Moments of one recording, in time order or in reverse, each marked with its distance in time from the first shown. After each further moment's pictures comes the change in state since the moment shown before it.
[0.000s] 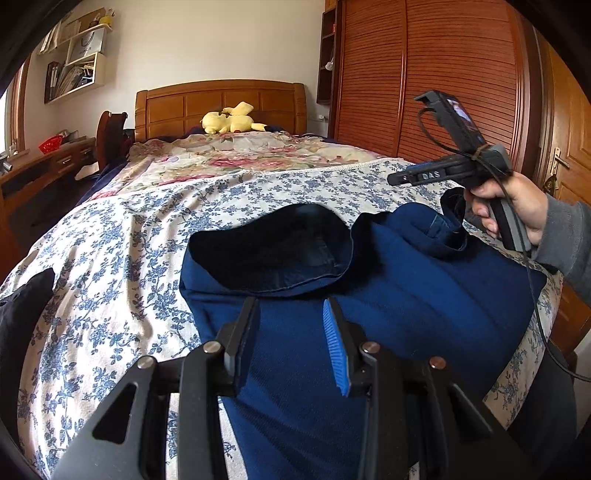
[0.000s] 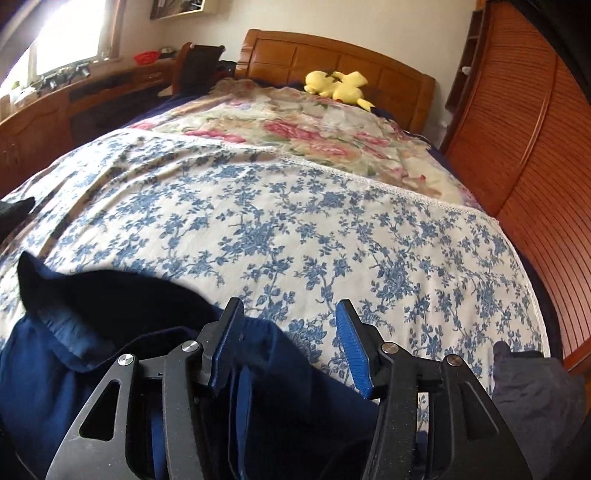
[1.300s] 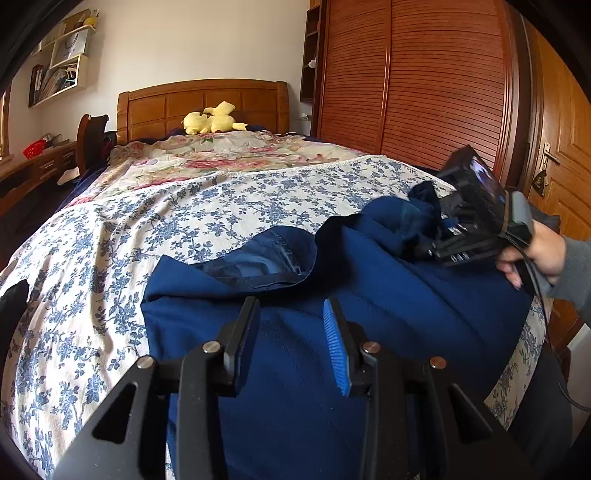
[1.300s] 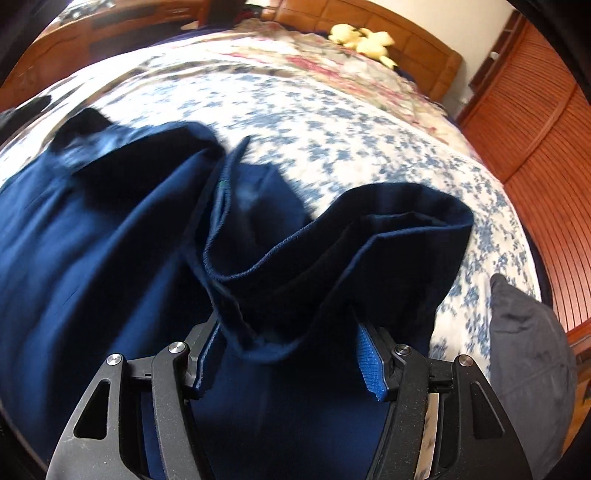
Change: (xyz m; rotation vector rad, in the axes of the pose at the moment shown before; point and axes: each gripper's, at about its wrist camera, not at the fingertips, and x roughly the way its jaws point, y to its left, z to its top) left arm 0.025 -0.033 0.012 0.022 0.008 -0.048; right arm 0.012 -0.014 -0.093 -0.103 0.203 -0.054
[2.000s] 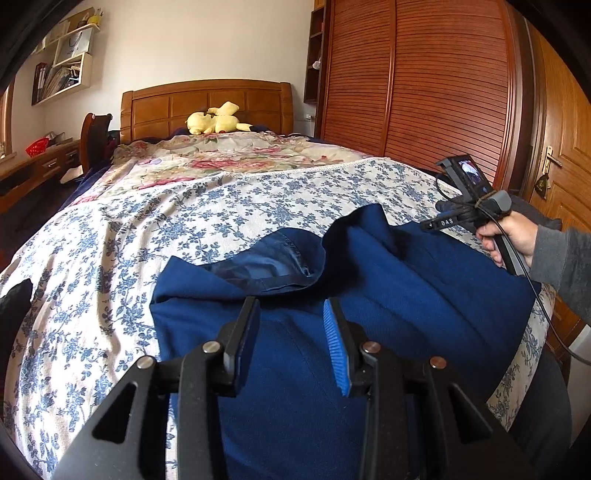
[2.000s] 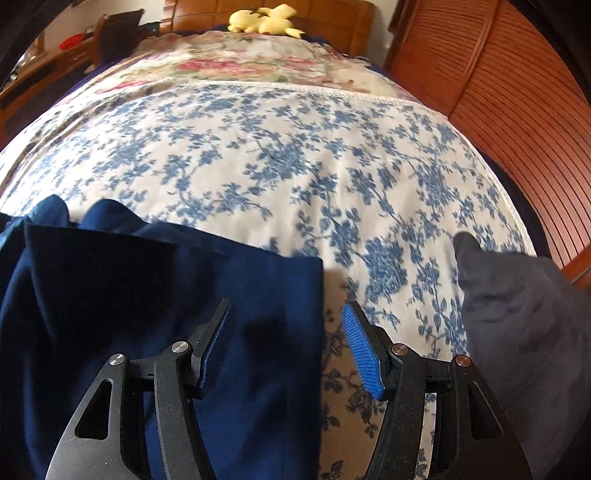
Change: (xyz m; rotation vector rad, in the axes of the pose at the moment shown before) left arm -0.006 0.010 0.003 -0.012 -0.005 0.012; right arm 0.041 -0.108 -0.002 0.297 0.040 -0.050
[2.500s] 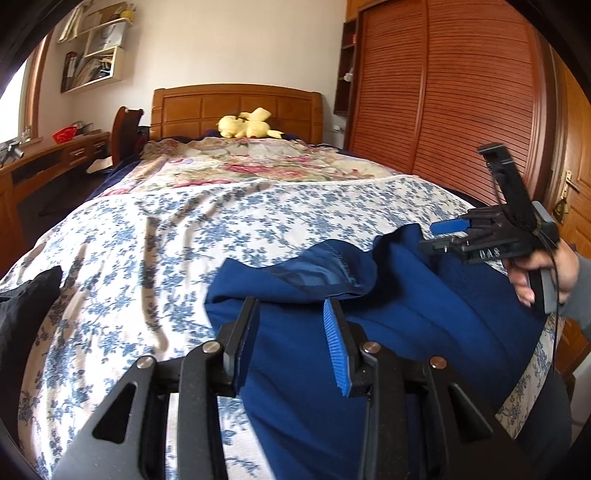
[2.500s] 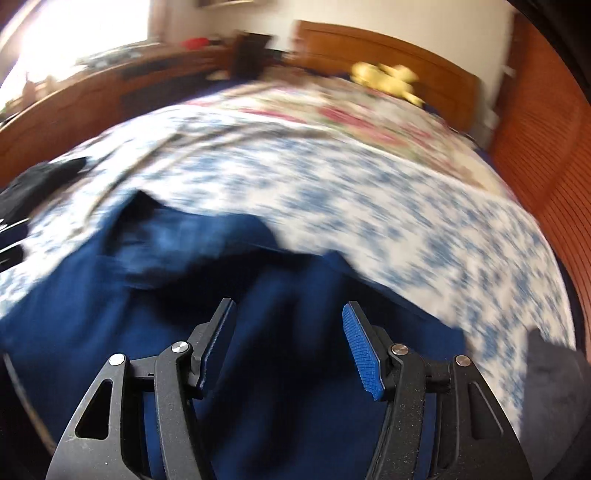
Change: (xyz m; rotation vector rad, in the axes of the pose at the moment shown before) left arm -0.022 0.049 -0.001 -0.074 -0.036 0.082; right arm -0.097 0.173 0.002 -0.325 -0.192 0.345
